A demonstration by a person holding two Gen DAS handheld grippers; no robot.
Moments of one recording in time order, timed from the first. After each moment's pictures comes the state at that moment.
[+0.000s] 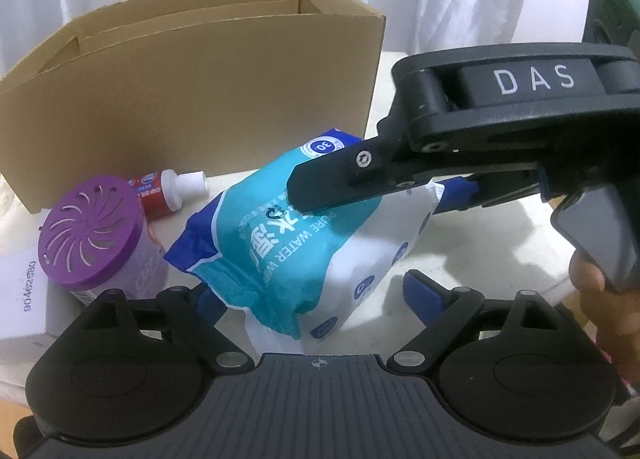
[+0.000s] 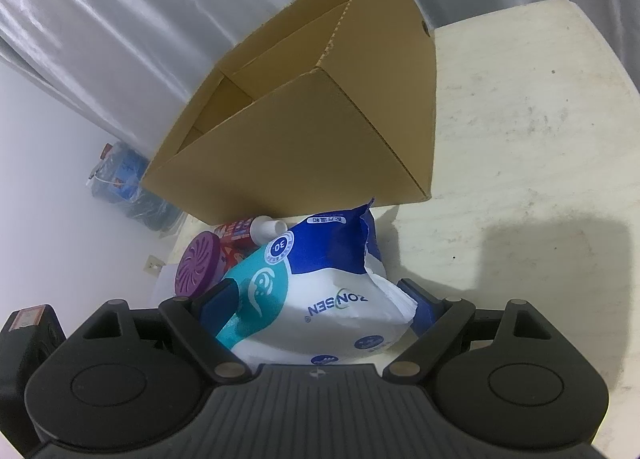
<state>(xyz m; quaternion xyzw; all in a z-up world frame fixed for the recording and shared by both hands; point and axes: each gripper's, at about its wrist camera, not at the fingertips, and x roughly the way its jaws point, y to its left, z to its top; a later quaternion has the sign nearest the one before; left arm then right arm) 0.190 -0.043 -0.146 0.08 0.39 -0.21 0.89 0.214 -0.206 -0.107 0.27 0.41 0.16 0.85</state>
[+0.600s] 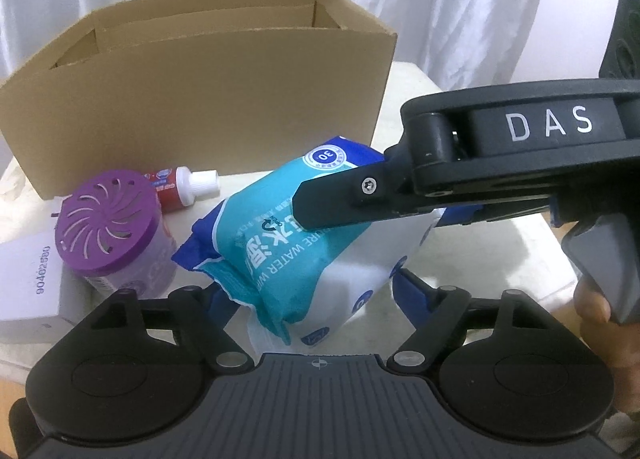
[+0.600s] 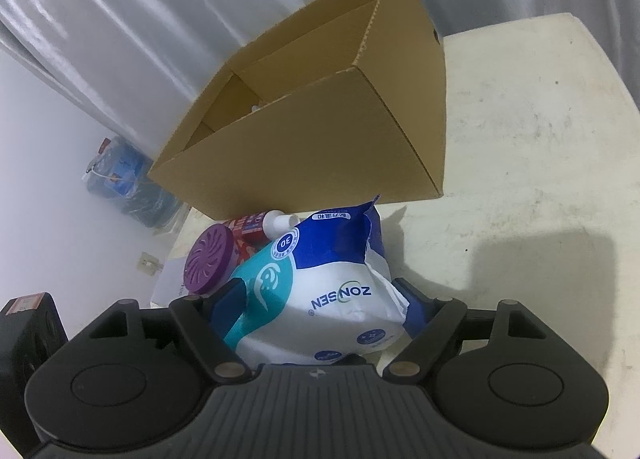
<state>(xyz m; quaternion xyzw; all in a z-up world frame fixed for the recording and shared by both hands) 0.186 -0.037 -0.138 0.06 0.39 -0.19 0.90 0.203 -0.195 -0.095 0.26 0.41 0.15 0.86</state>
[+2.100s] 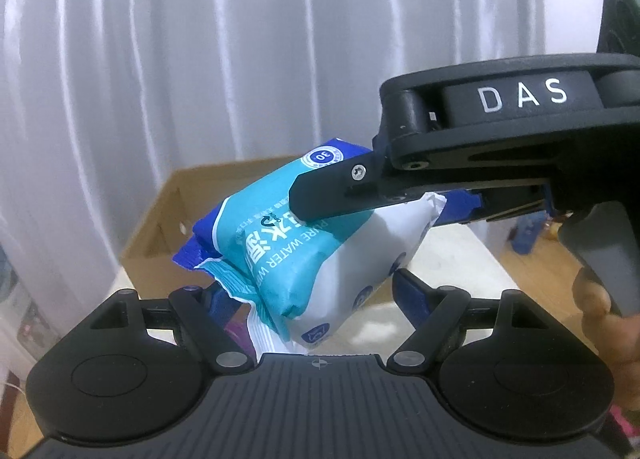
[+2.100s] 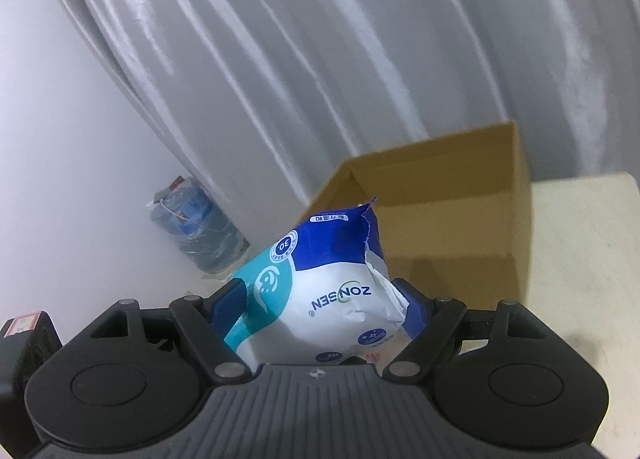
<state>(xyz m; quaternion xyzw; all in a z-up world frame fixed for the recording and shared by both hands) 0.147 -0.004 -0.028 0.09 0.22 -0.14 0.96 0.188 -0.148 0.029 0.23 0.30 0.21 0.90</state>
